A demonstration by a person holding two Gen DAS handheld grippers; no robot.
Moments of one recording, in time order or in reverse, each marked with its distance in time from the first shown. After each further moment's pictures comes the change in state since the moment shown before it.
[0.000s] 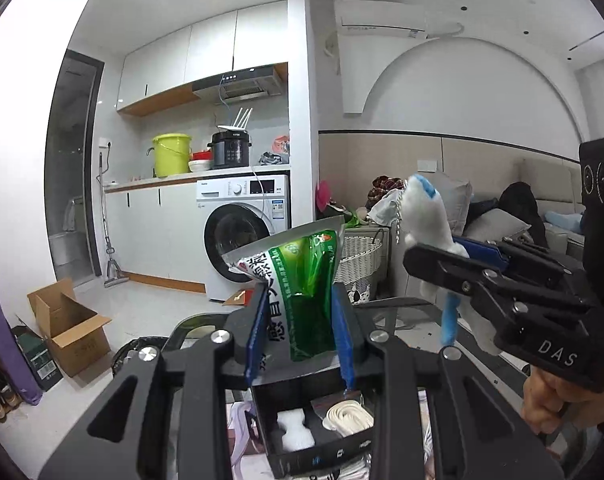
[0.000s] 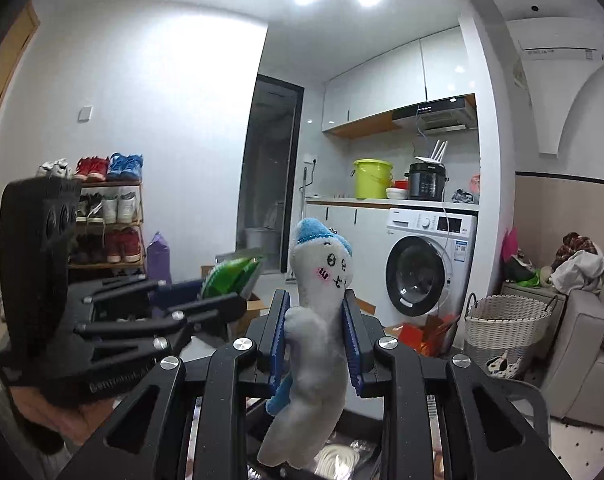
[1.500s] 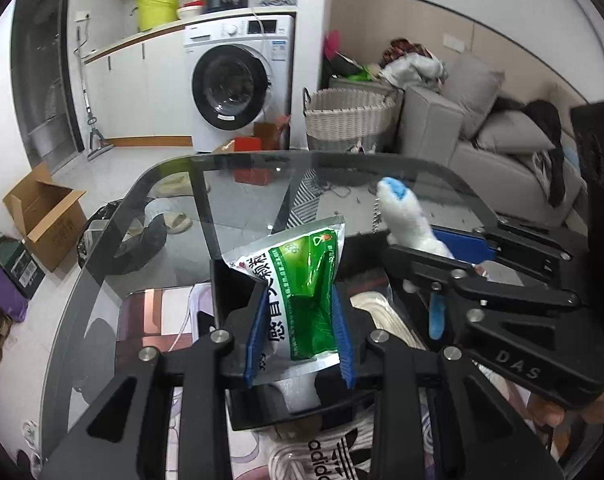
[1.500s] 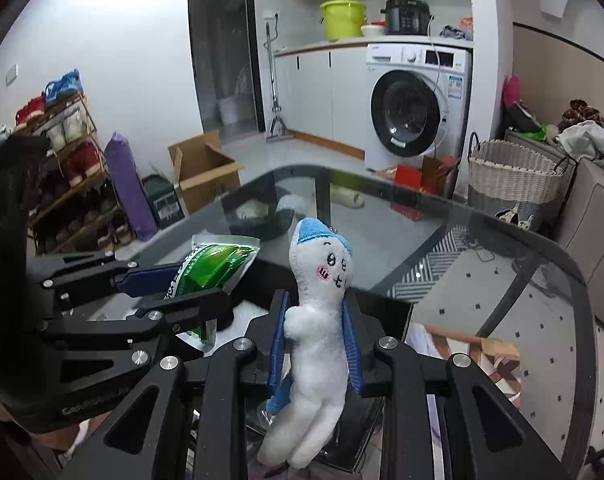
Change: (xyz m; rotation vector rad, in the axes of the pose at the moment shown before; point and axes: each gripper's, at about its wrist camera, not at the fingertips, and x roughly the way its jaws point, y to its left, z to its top) left arm 0.132 -0.008 -0.079 -0.074 0.562 -0.004; right arm 0.159 -0.062 -0.119 0.159 0.585 -0.027
